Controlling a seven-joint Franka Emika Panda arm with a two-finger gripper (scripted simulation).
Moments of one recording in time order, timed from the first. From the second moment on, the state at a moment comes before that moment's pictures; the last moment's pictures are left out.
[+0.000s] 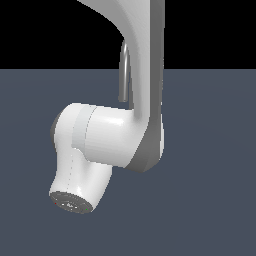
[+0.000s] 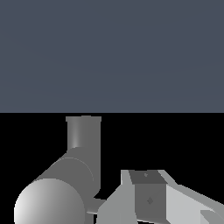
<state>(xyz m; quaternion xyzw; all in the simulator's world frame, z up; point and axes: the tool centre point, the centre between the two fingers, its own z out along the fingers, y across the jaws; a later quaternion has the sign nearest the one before) 0.006 0.046 0.102 0.05 0.71 -0.05 0.70</state>
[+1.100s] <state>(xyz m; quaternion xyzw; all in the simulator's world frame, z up) 0.000 0.020 0.135 0.05 0.72 -0.04 0.69</state>
